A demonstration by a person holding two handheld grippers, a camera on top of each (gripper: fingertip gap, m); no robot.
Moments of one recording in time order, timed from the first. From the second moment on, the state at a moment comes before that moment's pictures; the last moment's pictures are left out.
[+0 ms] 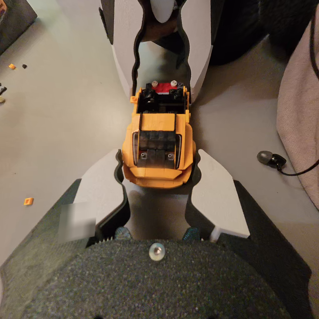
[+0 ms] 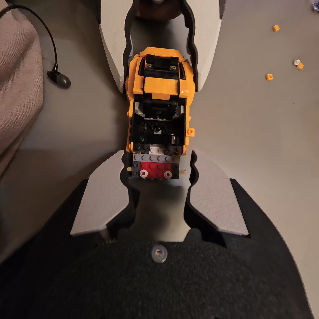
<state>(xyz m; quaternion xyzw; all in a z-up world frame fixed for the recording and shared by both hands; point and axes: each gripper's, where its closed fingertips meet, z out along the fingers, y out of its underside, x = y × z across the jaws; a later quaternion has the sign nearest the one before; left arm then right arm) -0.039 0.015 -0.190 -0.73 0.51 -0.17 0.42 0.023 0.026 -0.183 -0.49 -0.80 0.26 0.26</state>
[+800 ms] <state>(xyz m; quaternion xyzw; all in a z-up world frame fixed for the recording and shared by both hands) -0.041 0.014 -0.193 -0.74 0.50 -0.20 0.39 0.024 0.022 -0.192 -0.50 -0.79 0.29 0.19</state>
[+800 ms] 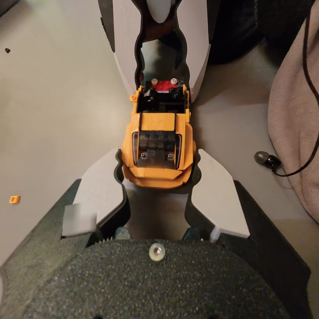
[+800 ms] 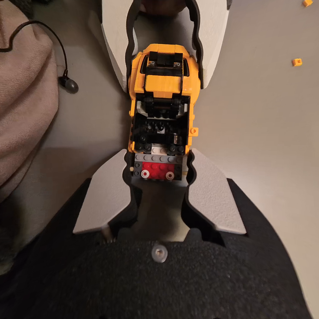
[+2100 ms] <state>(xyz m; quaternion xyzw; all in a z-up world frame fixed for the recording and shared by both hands) -0.019 0.015 -0.182 -0.76 0.49 -0.19 0.37 0.008 0.032 -0.190 -0.50 -0.78 0.28 0.23</state>
